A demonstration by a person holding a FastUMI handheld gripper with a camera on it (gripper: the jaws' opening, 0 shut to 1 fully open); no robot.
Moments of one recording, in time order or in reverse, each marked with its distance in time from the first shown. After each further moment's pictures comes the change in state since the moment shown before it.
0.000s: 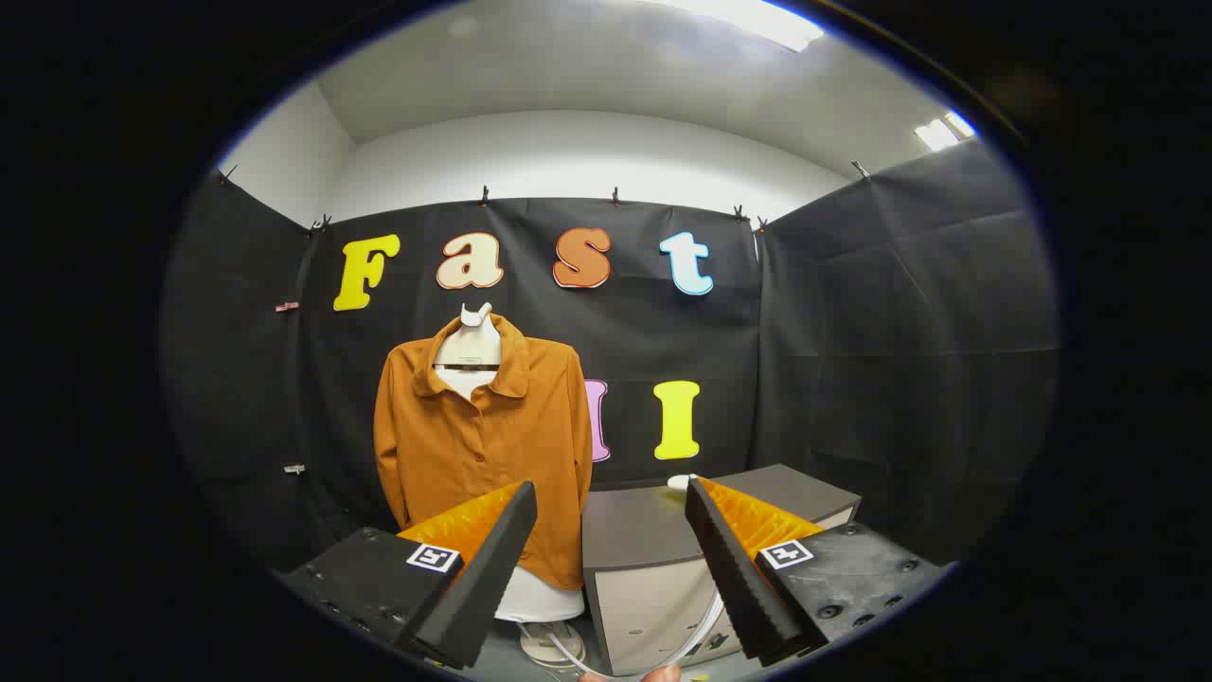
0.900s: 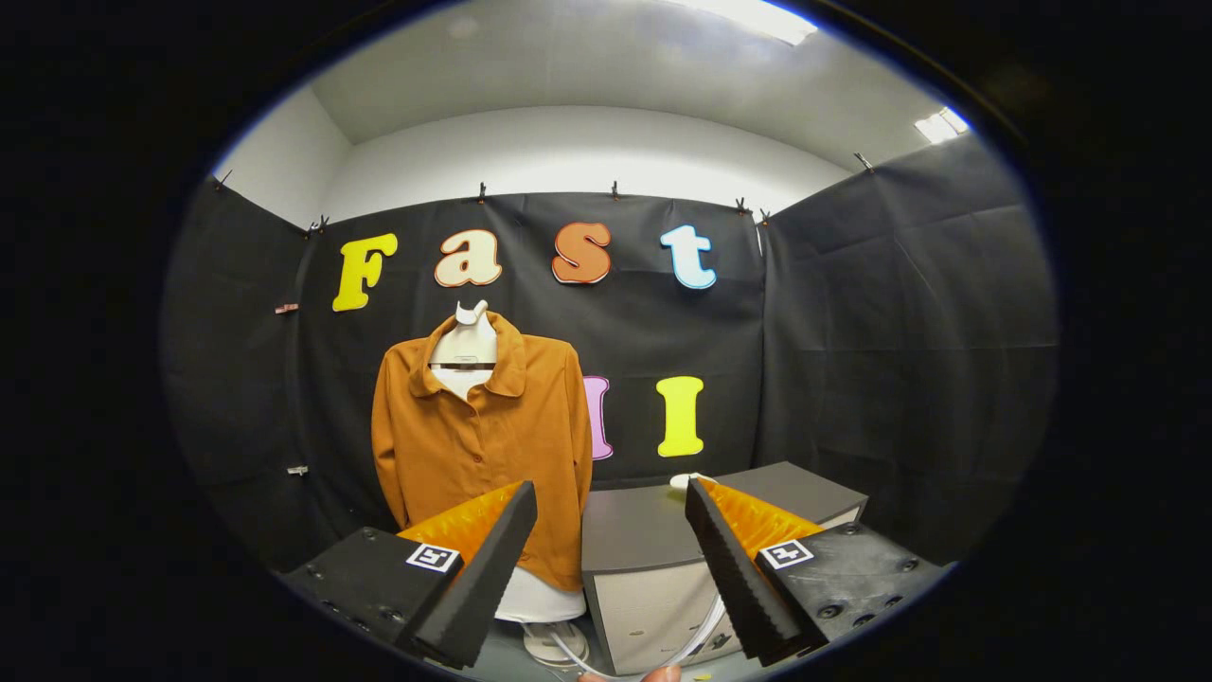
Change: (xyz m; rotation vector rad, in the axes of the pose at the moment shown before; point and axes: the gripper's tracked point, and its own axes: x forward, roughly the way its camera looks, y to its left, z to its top) arm 0.018 -0.006 0.000 0.019 0.014 0.018
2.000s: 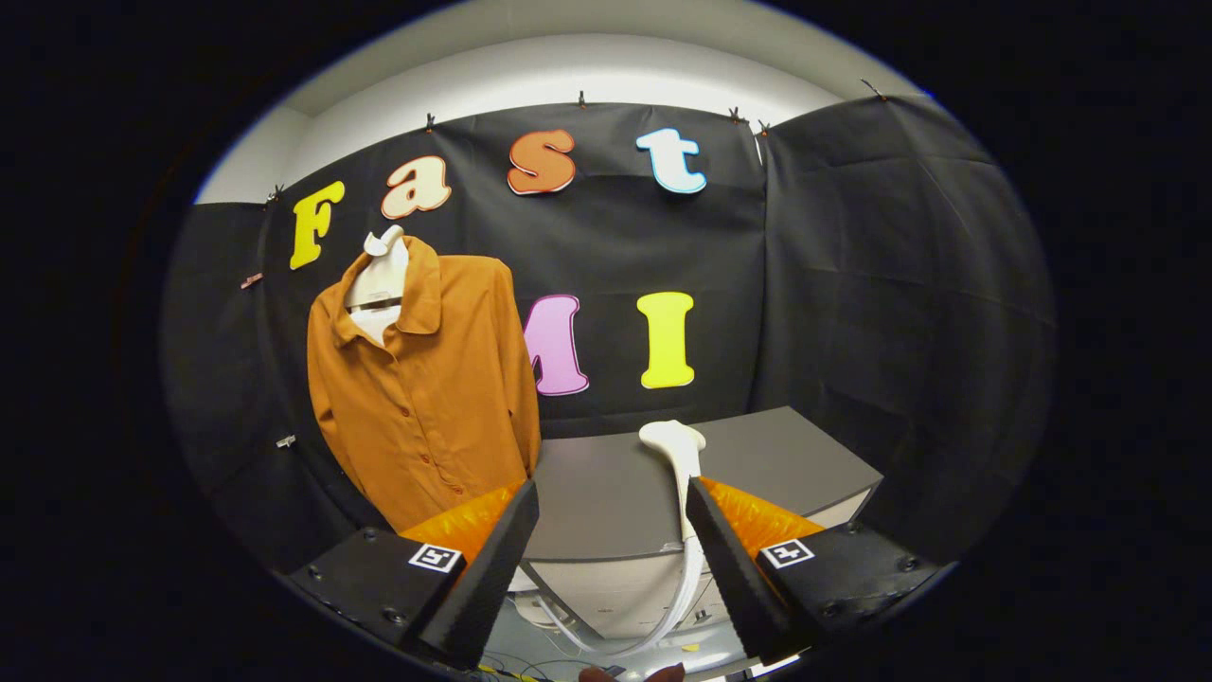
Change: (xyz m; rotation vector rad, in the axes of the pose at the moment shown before) arm 0.125 -0.102 -0.069 0.048 0.357 0.017
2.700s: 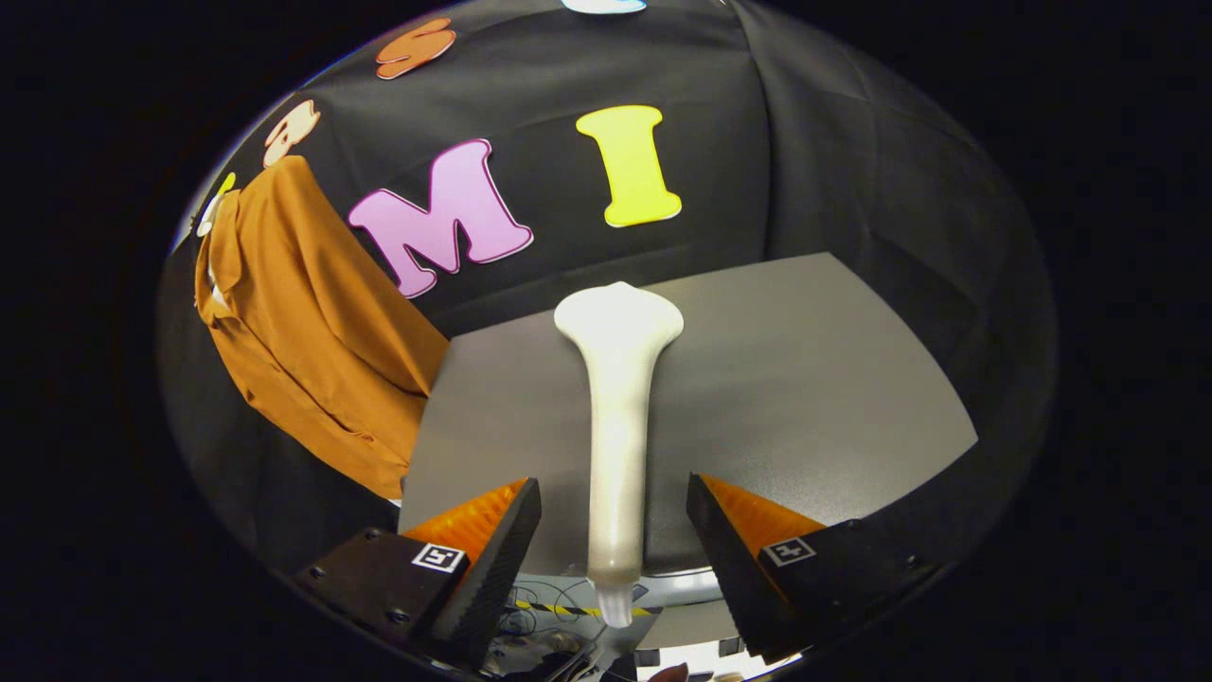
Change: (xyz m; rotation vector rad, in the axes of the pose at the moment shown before) arm 0.186 -0.094 -0.113 0.144 0.543 0.060
